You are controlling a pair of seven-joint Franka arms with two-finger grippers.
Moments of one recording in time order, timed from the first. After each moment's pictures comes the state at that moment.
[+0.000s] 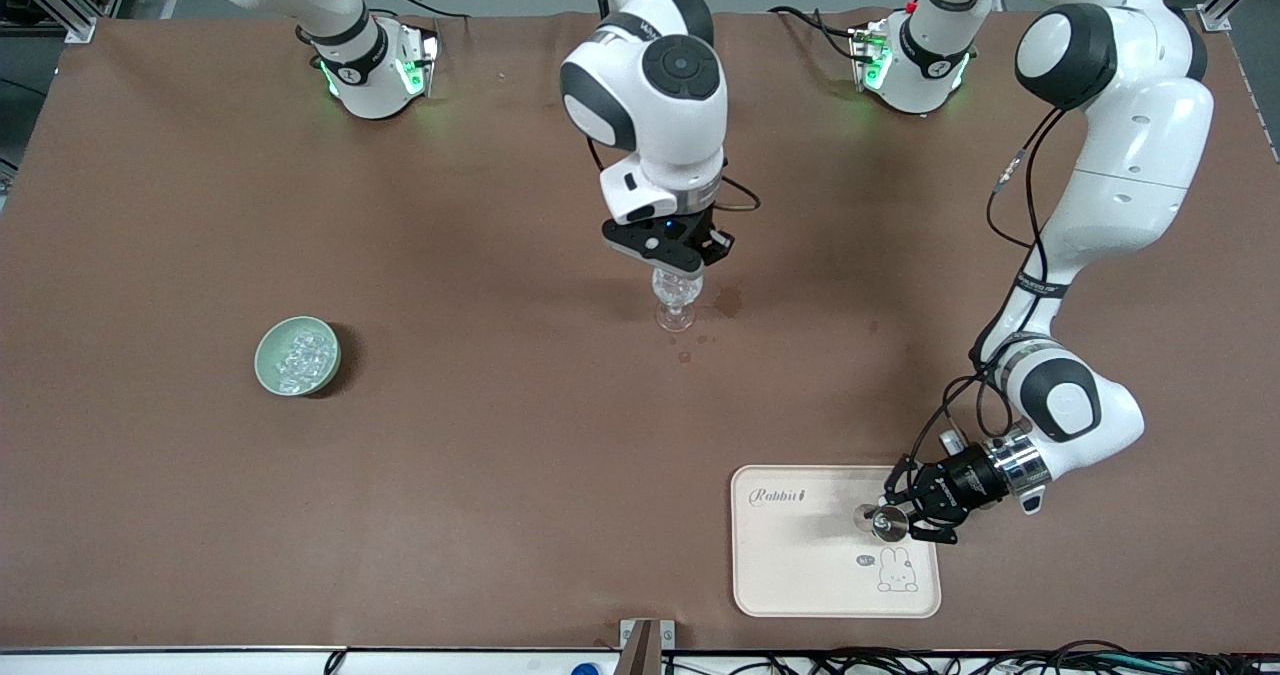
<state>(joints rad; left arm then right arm) 0.19 1.09 -0.34 -1.23 -1.26 2.30 -1.06 0.95 0.66 -0.08 -1.18 0.02 1.92 1.34</state>
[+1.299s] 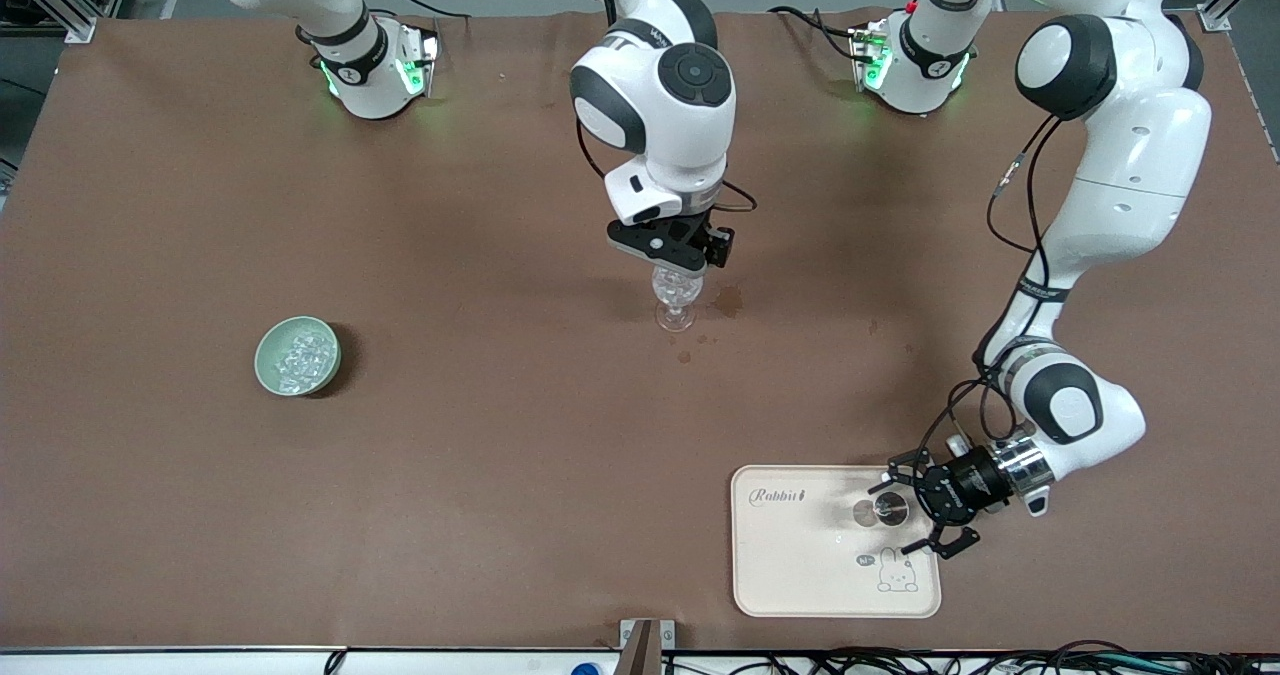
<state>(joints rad) 0.21 1.09 -0.34 -1.20 -1.16 2.30 -1.00 0.96 0.67 -0.11 -1.21 -0.01 1.91 1.29</state>
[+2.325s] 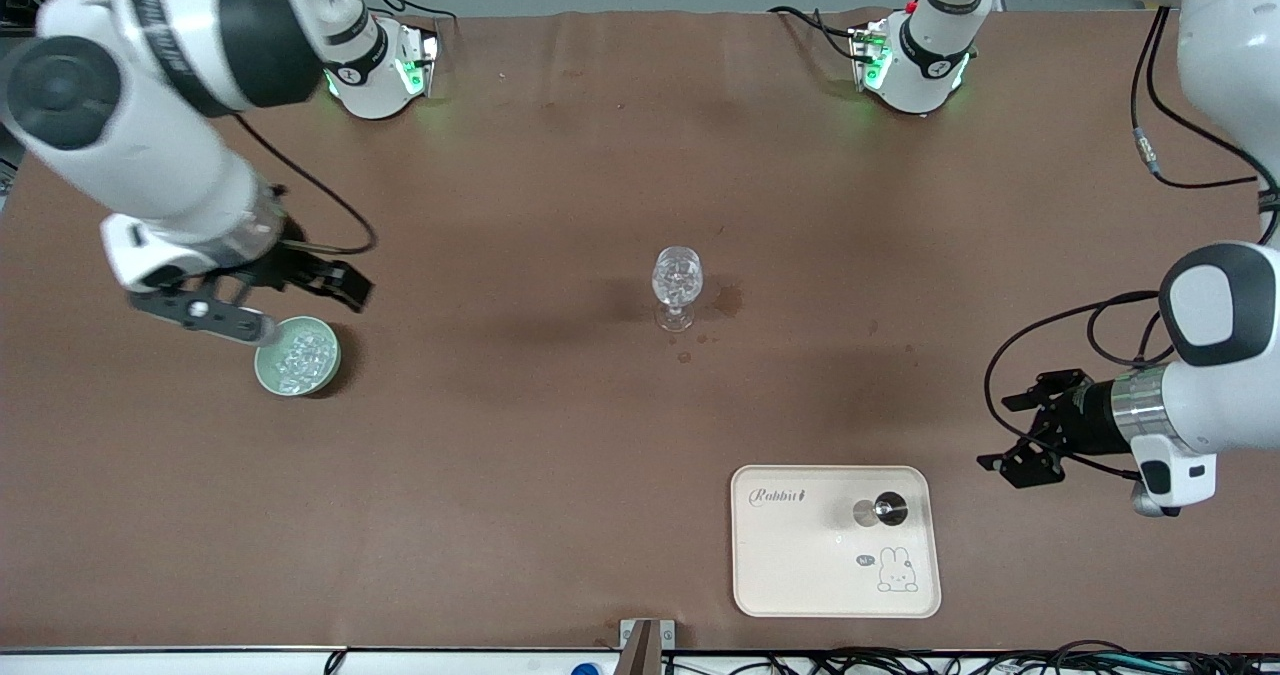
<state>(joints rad) 0.26 0.66 -0.45 -1.19 -0.03 1.79 -0.91 0.37 0.16 -0.14 -1.53 -0.01 1.66 0.50</state>
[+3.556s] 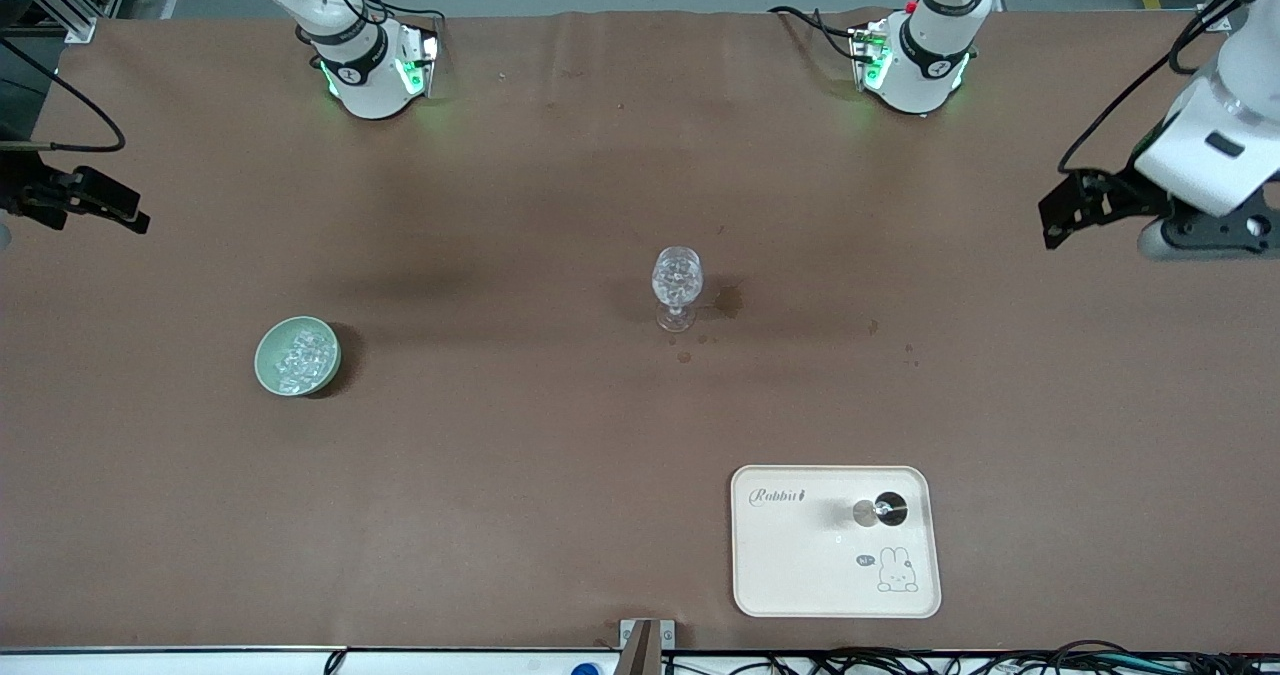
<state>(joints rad) 0.03 0.03 -0.22 -1.50 0.07 1.56 -0.11 0.02 -0.07 -0.12 -1.70 -0.01 1.61 -0.03</state>
